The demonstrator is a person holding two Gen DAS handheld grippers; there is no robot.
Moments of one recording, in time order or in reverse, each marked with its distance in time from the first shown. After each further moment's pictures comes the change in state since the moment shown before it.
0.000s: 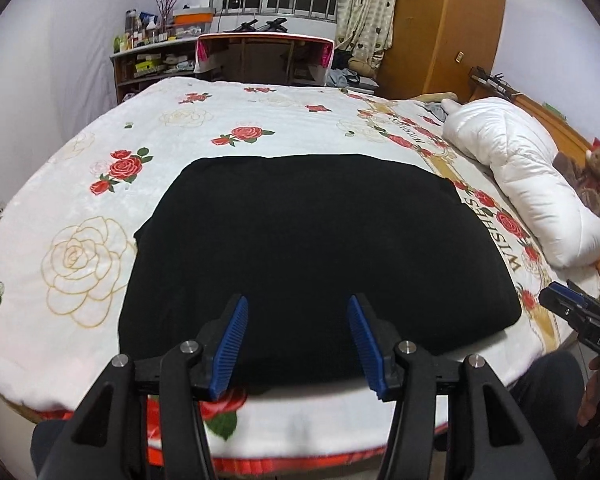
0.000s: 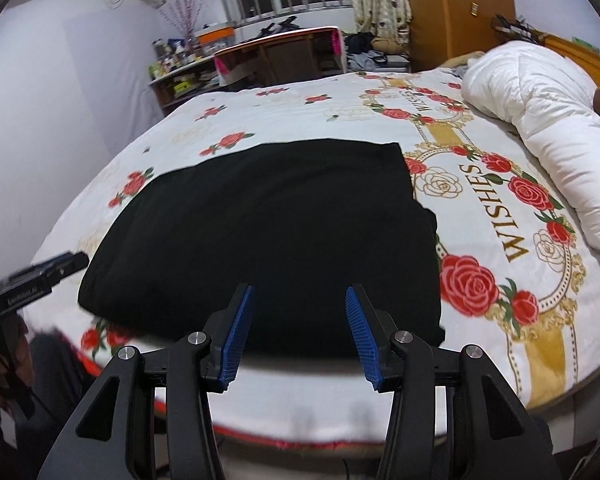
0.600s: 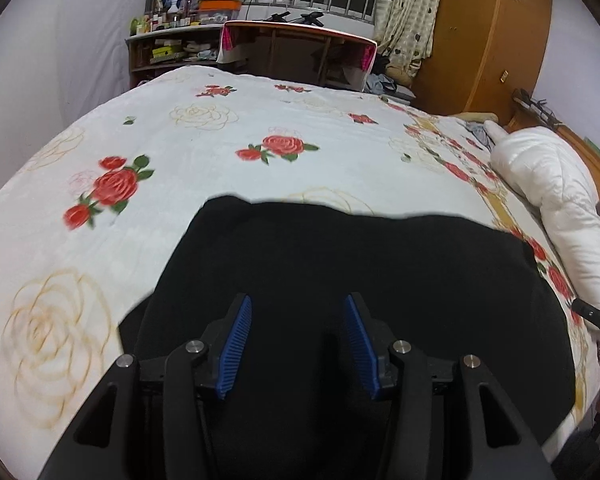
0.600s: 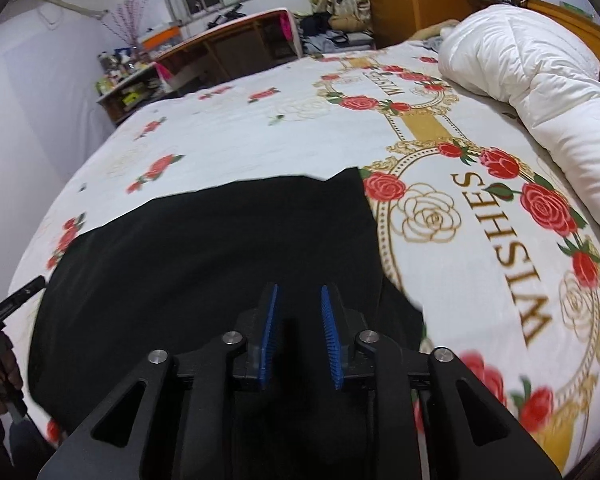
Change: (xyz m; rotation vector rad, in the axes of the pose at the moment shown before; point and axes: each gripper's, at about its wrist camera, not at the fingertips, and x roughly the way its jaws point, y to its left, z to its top) left arm 0.133 0.069 0.088 -0.094 0.009 0.032; right arm 0.116 -0.078 0.094 0.141 0.043 -0.059
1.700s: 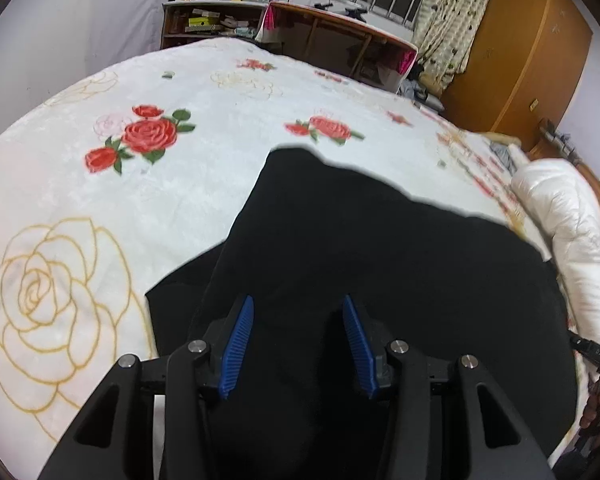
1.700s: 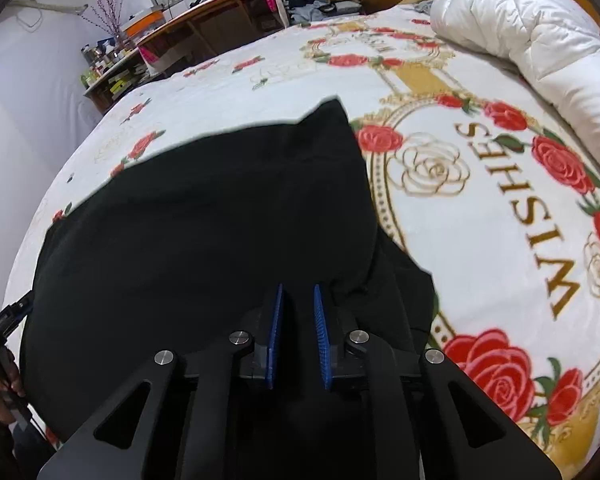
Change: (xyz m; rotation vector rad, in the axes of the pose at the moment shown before) left arm 0.033 0.068 -0.009 -0.150 0.011 -0.026; right arm 0.046 -0.026 -0.004 0.058 0.088 0.000
